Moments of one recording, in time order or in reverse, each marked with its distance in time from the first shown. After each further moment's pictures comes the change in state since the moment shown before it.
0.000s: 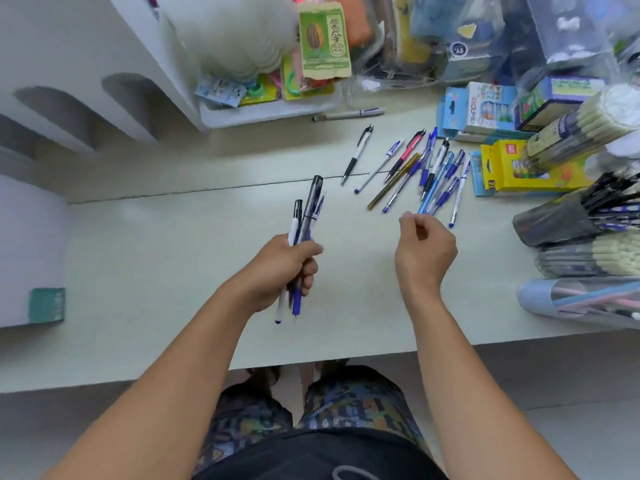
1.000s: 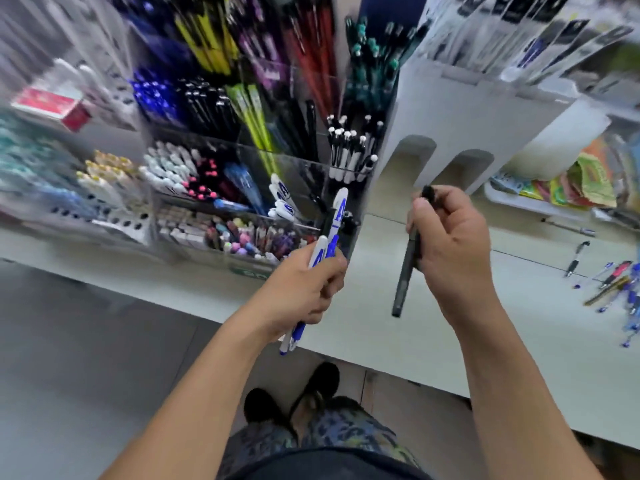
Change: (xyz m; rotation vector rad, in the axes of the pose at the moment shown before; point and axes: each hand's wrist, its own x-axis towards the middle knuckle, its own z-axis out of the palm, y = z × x) left_hand -0.245 -0.124 -0.385 -0.271 0.103 0.383; right_hand -0.392 -0.229 0.227 0.224 -0.728 -0.474
